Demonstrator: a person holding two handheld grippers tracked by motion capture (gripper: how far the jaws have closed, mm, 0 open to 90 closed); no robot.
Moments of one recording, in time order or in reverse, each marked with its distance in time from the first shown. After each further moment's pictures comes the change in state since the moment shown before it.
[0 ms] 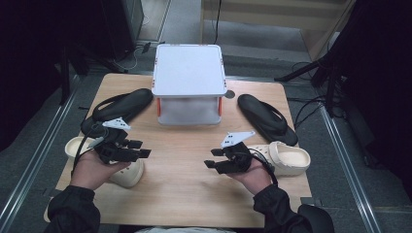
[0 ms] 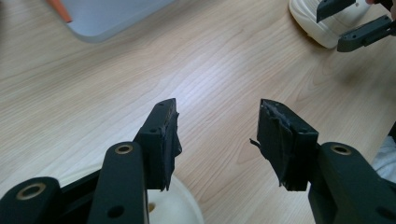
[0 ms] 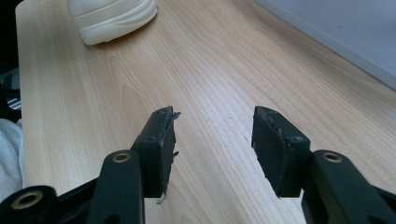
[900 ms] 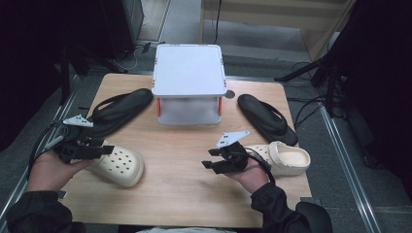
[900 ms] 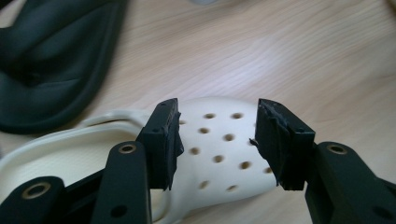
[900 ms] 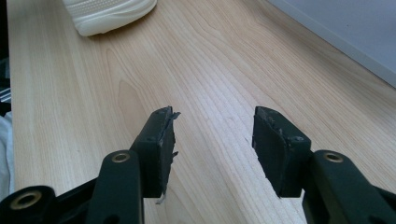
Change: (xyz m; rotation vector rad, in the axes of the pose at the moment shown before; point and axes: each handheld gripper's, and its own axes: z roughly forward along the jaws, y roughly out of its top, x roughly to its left) left arm 0.045 -0.030 -0.053 0.057 0.237 -0.066; right arm 0.001 0.003 0.009 0.031 -0.006 -0.026
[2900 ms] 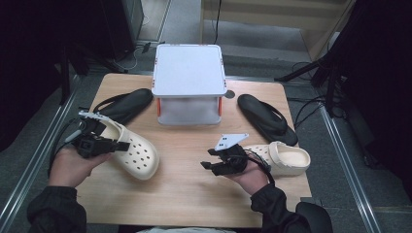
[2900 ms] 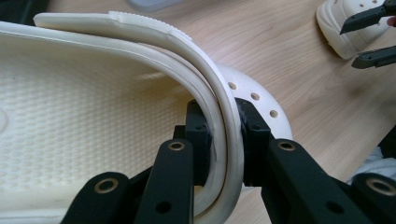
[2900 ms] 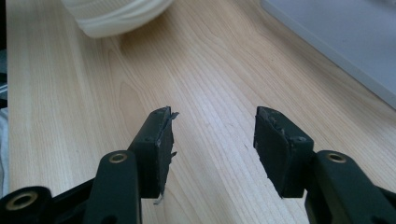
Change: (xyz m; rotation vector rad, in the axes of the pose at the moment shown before) left arm -0.028 0.033 0.020 0.009 -0.228 -0.095; right arm 0.008 0.002 -0.003 -0.022 -0.022 -0.046
